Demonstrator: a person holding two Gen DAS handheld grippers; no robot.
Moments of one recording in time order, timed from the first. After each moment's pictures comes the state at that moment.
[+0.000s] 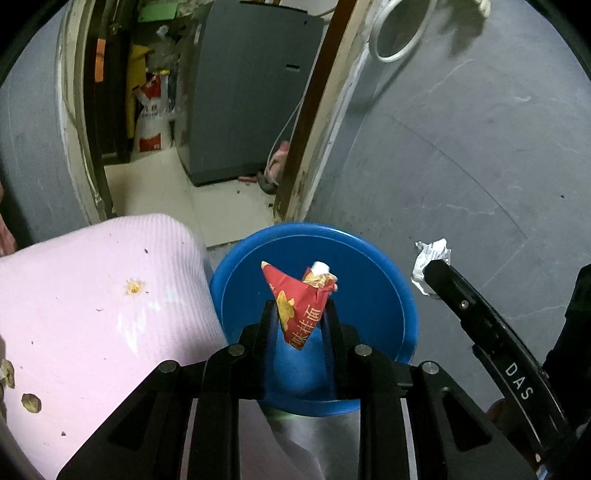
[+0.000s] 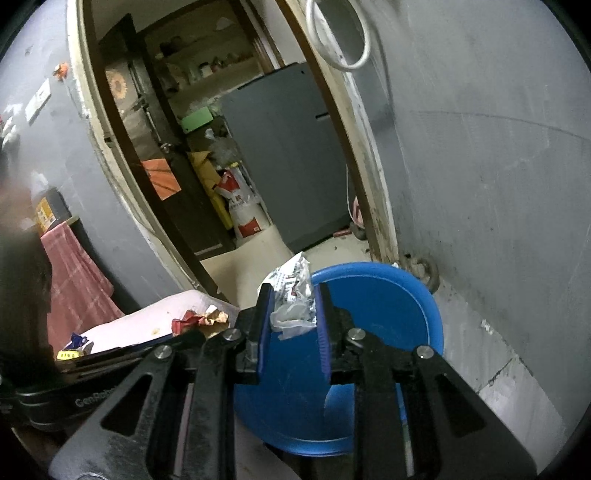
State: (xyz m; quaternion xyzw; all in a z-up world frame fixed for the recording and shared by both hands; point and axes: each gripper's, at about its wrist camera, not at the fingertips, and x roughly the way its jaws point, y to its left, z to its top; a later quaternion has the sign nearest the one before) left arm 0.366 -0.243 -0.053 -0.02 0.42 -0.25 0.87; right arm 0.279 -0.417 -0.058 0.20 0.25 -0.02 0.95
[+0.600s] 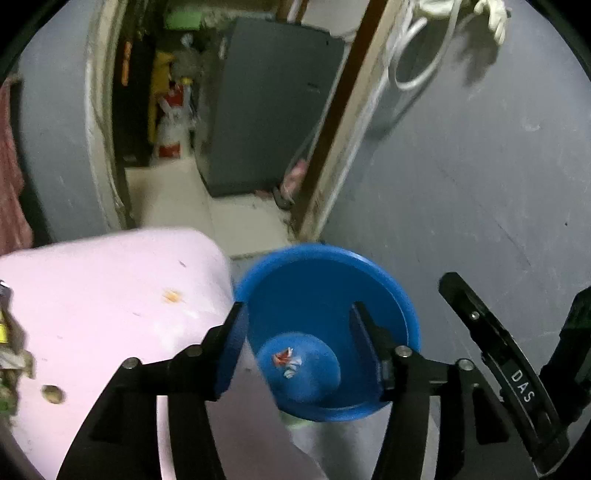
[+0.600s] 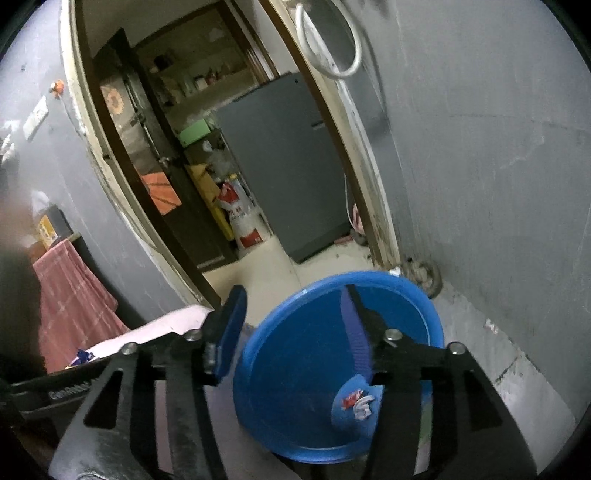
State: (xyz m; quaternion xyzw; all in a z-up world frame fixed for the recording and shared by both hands) left arm 0.352 -0.214 -0.023 -0.05 0.39 -0.22 0.89; right arm 0.270 -0.413 -0.043 0.21 0.21 -0.01 0.96
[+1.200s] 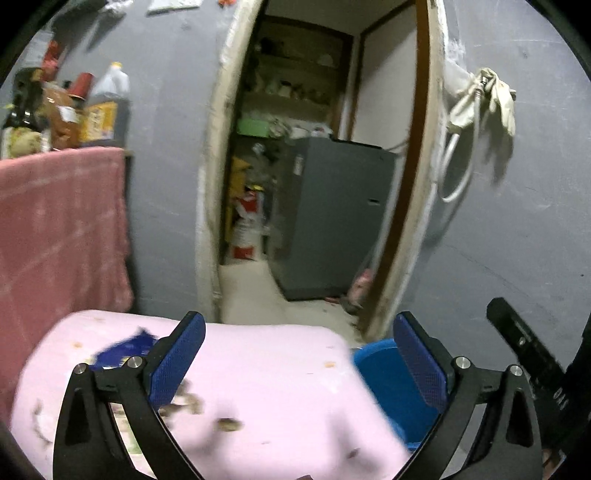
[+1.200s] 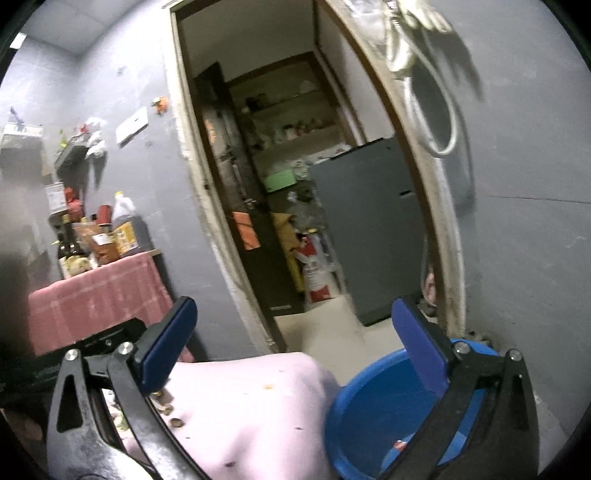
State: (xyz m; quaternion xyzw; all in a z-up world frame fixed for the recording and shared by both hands) left arm 0.262 -0.083 0.035 -0.06 0.19 -0.09 0.98; right arm 0.246 -0.317 0.005 0.15 0.08 0.11 0.98
